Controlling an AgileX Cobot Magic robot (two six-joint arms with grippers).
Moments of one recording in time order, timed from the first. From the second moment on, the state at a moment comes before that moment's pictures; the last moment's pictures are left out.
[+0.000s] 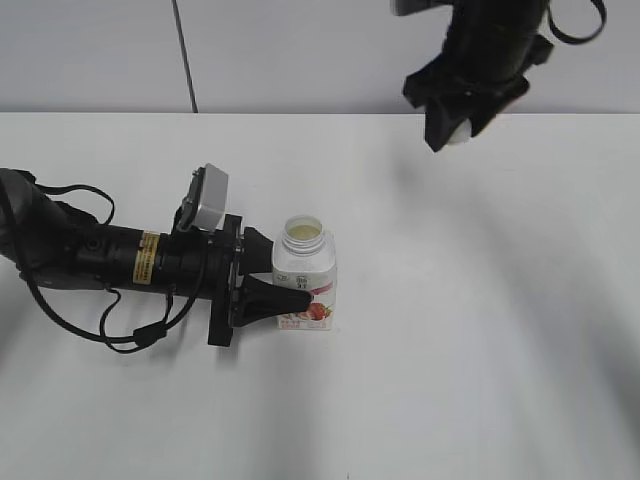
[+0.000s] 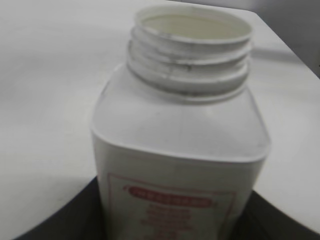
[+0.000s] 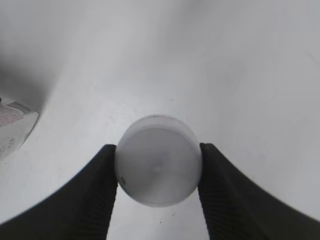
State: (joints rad) left arm -0.23 2.31 -1.04 1.49 -1.20 -0.51; right arm 0.42 2.04 -1.85 0.01 1.22 -0.20
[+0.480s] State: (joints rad) left arm -0.23 2.31 -1.04 1.50 -1.21 -0.51; right arm 0.11 1.83 -1.20 0.09 0.80 -0.07
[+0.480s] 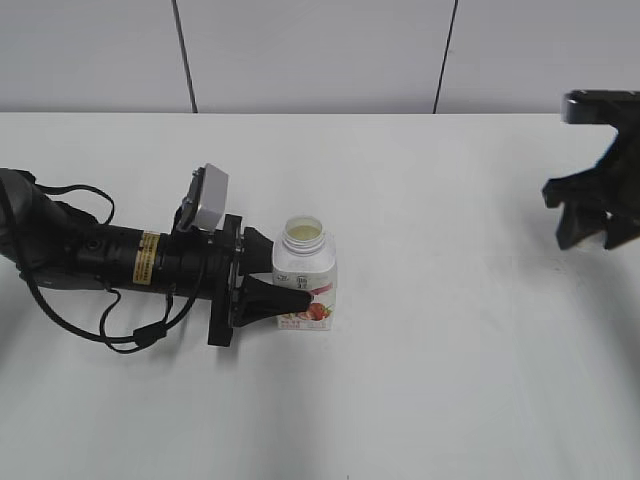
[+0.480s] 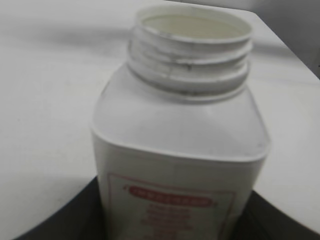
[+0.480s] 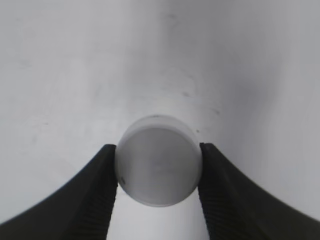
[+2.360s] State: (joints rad) left arm -0.23 2.31 -1.04 1.48 -1.21 -0.53; right arm -0.08 1.89 -0.99 0.18 0.67 -0.02
